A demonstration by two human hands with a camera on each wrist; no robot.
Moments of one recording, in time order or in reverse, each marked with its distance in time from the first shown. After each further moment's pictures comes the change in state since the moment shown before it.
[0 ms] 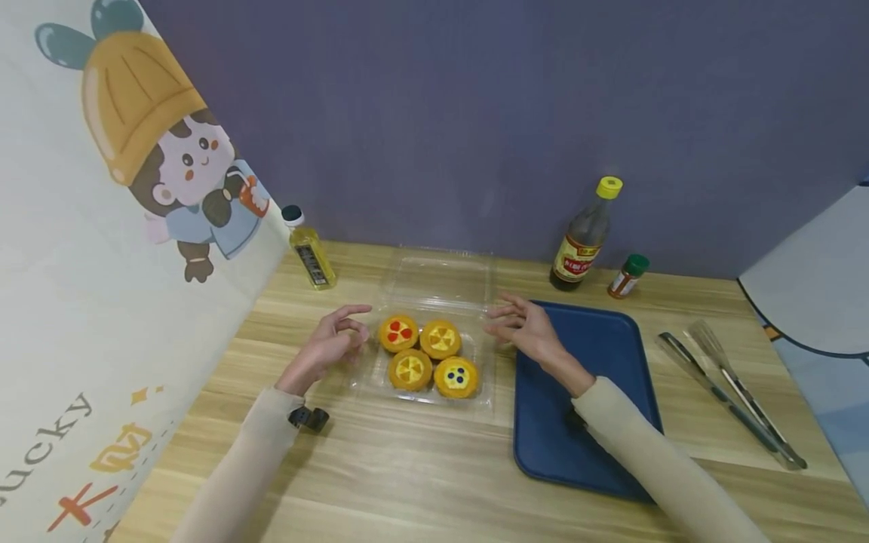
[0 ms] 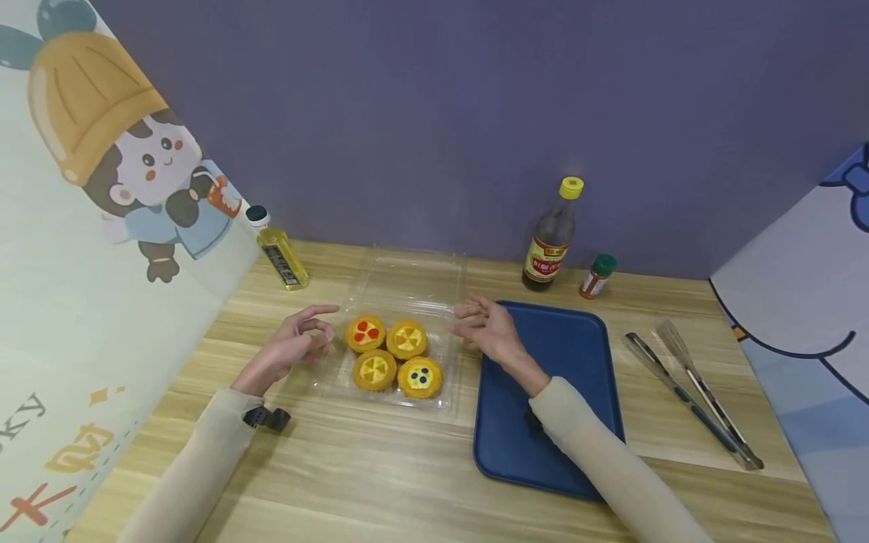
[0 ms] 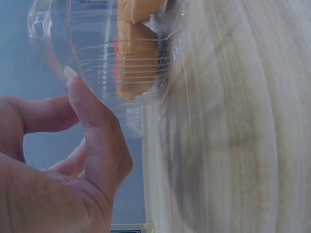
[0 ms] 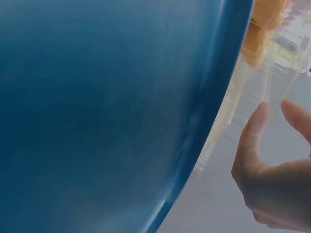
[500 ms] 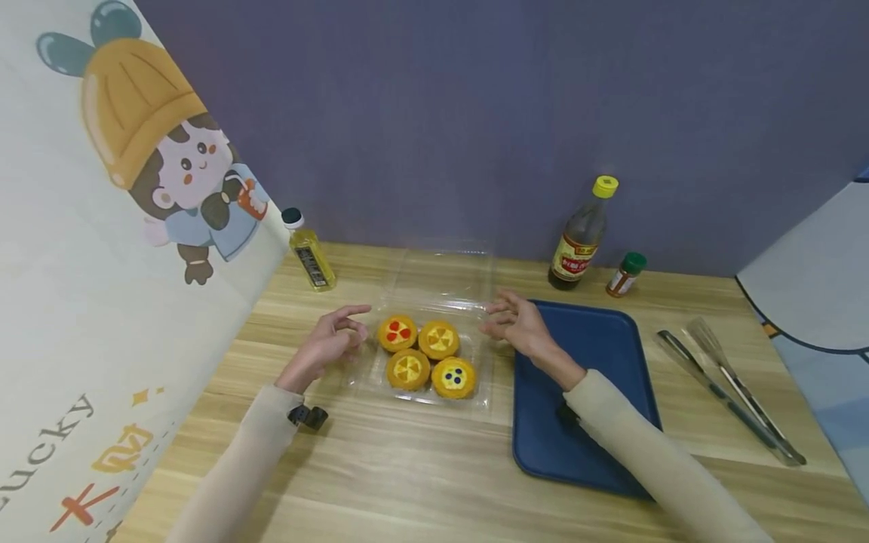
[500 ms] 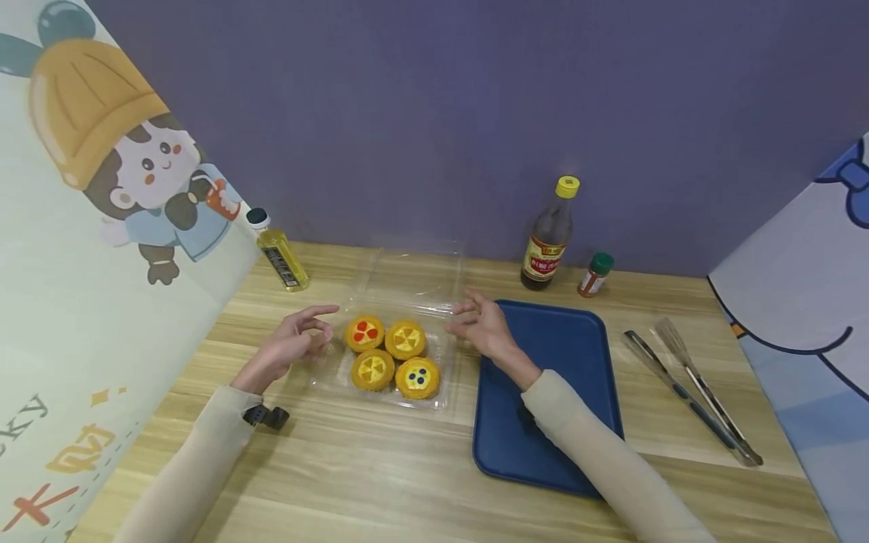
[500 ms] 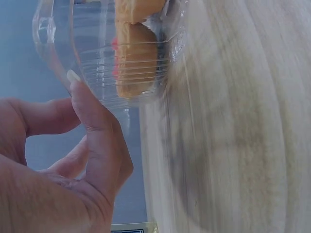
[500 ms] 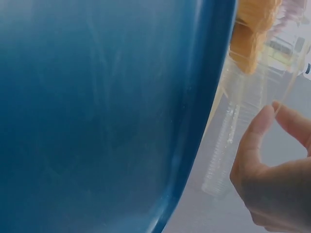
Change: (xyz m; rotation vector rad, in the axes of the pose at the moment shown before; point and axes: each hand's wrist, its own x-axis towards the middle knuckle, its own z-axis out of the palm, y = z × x) left_hand 0.001 0.002 -0.001 0.056 0.003 -0.016; right_hand 0.006 -0.007 0.008 0.018 0.006 0.004
